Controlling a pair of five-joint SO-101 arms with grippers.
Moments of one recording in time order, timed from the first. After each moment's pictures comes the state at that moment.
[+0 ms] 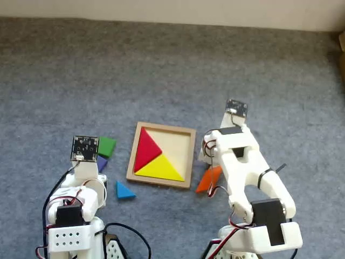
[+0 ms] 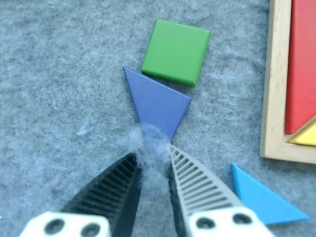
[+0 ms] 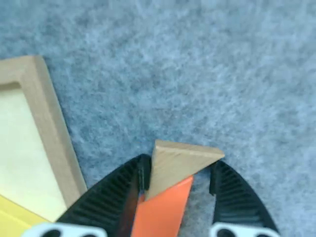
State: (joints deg) left arm -11.8 -96.0 96.0 65.8 -2.4; right arm -15.4 -3.5 42.4 50.4 -22.5
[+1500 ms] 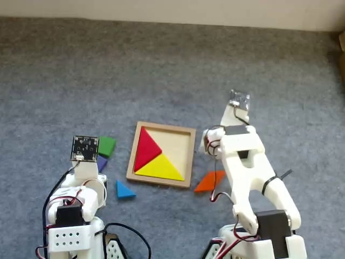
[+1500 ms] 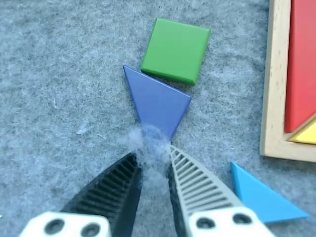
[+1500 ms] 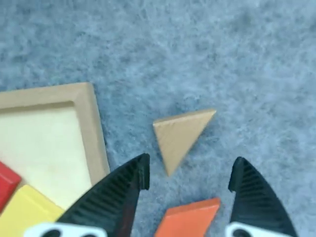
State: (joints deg) left arm -11.8 -96.0 96.0 65.8 -2.4; right arm -16.0 -11.0 42.4 49.4 -20.4
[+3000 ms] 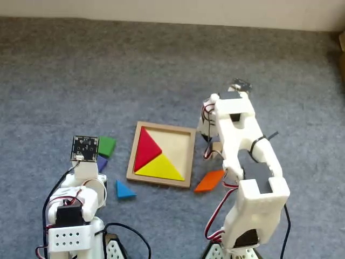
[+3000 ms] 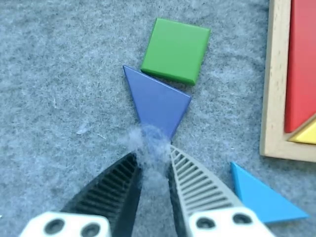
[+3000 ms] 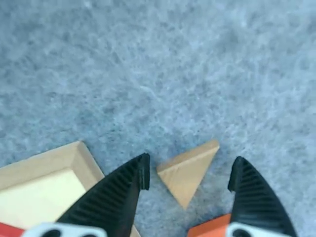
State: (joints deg) left arm -11.8 -96.0 96.0 65.8 -2.4; right arm -13.7 17.4 8.5 68.4 -31.7
